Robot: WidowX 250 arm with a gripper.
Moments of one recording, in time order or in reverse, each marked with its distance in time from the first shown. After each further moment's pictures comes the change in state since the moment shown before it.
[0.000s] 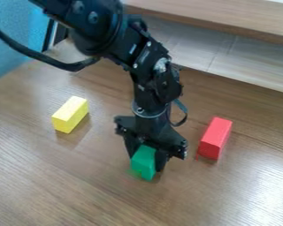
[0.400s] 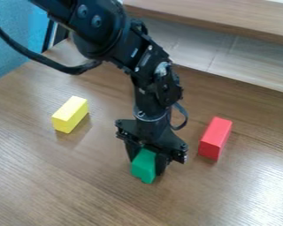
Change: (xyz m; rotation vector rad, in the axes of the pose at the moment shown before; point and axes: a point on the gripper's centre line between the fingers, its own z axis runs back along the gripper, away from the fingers) arm -0.002 -0.002 -0.004 -0.009 0.015 -0.021
